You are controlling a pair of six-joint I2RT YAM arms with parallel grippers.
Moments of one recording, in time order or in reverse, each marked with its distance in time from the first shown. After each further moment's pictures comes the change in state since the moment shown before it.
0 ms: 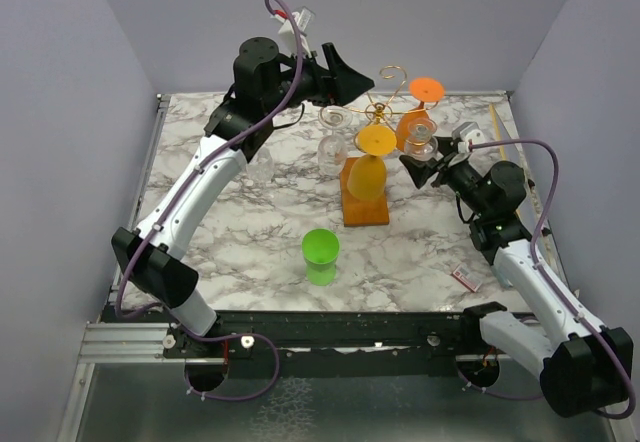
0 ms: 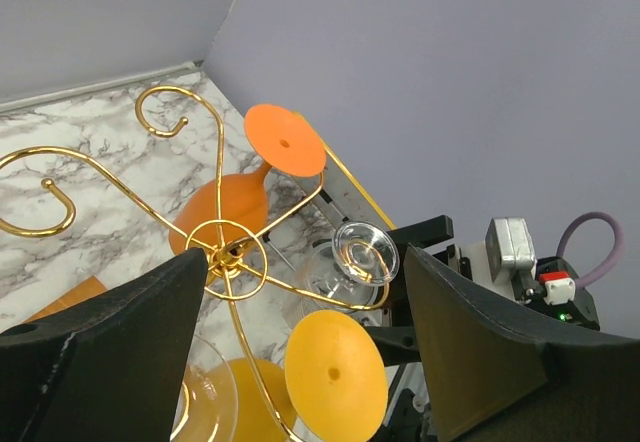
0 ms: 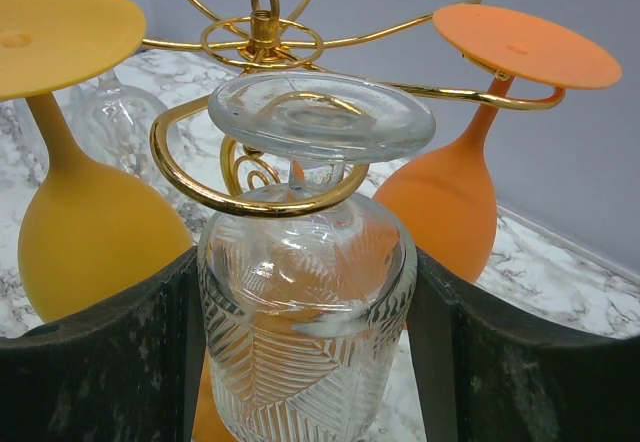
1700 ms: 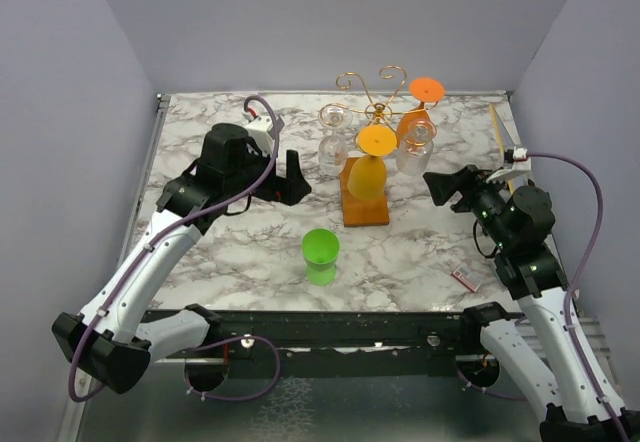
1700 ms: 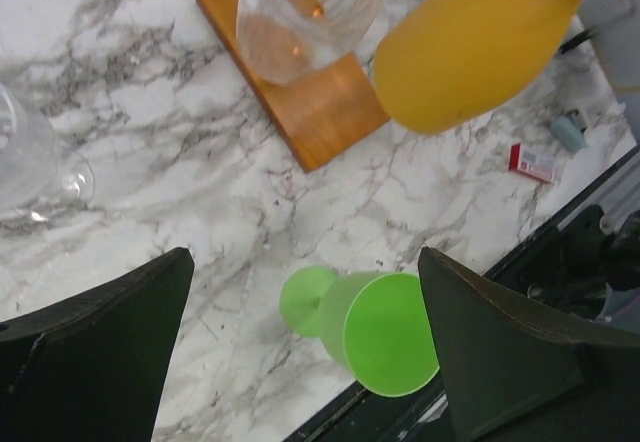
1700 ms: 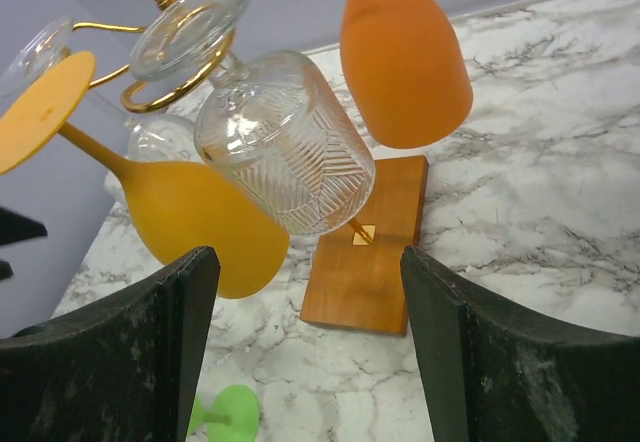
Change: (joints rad) left arm 0.037 -0.504 -0.550 -0.450 -0.173 0.353; right arm 0.001 -0.346 0.047 -0.559 0.235 0.533
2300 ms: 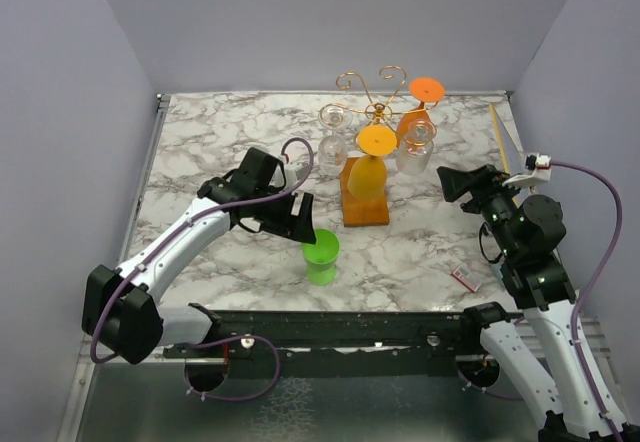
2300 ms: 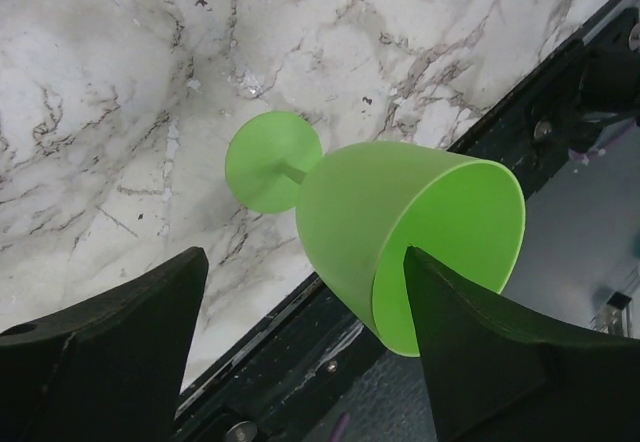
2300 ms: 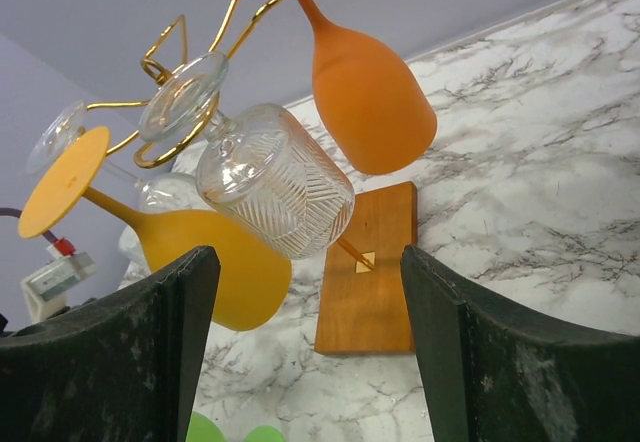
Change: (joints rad) left arm -0.026 0.143 -0.216 -0.133 0.228 0.045; right arm 0.000 -0.061 0.029 -0.067 0.163 0.130
